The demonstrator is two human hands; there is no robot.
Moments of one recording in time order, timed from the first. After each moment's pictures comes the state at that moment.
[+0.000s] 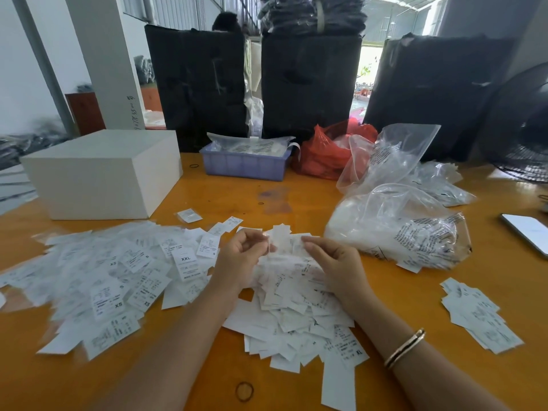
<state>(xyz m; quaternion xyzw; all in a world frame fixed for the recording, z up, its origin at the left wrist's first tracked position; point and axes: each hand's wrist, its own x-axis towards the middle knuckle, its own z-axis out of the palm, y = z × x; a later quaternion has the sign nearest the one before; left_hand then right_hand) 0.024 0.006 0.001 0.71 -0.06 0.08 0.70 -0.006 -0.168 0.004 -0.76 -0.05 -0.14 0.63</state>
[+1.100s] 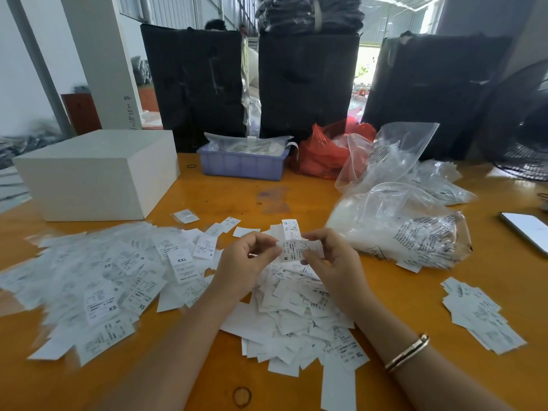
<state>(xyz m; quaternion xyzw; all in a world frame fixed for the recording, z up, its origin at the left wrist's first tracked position) 0.021 0.002 0.002 0.79 -0.14 0.12 0.59 -0.007 -0.169 0.001 -0.80 -0.13 -0.21 0.55</state>
